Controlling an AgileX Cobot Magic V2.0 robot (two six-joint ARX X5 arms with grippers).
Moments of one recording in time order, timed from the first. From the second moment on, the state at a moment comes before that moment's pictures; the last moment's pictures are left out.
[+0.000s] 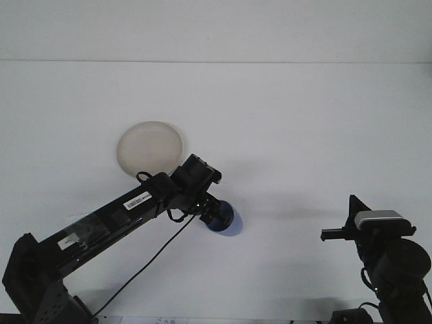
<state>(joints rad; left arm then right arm) -0.73 1.68 1.34 -0.62 0.22 -0.16 0.10 0.45 0.70 -0.51 0.03 0.05</state>
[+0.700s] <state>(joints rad) -0.16 1.70 1.63 -0.78 -0.03 -0.08 0.10 0.45 0.70 -0.51 0.03 0.05</state>
